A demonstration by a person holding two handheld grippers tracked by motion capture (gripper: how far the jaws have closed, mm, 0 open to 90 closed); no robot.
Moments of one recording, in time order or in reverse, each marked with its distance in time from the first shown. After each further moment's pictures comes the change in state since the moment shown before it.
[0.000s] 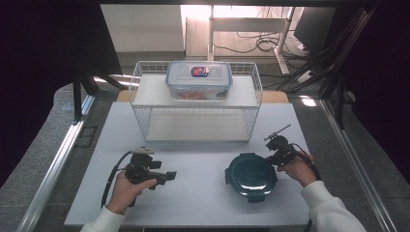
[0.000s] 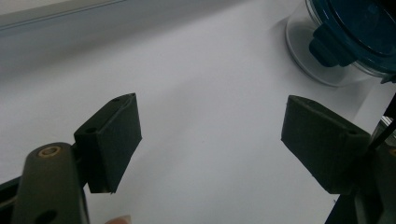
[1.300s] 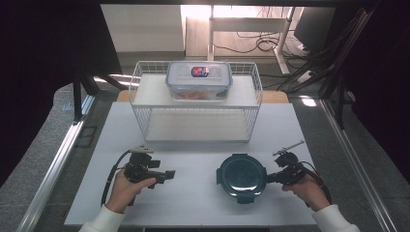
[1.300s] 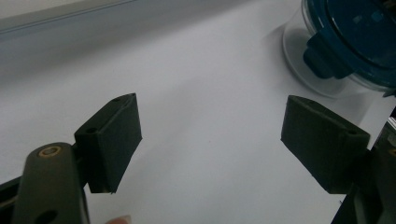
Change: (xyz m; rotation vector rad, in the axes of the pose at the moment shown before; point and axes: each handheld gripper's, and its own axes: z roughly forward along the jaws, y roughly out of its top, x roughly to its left) left arm 0.003 0.001 -0.002 -0.003 0.014 -0.006; right arm 0.023 -0.049 -0.016 -0.032 0.157 0.100
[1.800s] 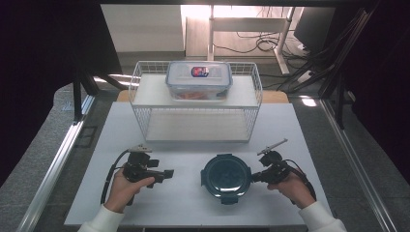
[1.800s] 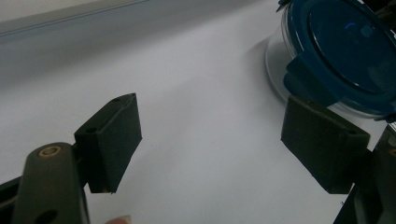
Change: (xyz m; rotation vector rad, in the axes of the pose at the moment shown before) left arm 0.002 0.000 -0.002 0.000 0.005 -0.002; right arm 0.032 0.021 0.015 -0.008 0.061 -0.080
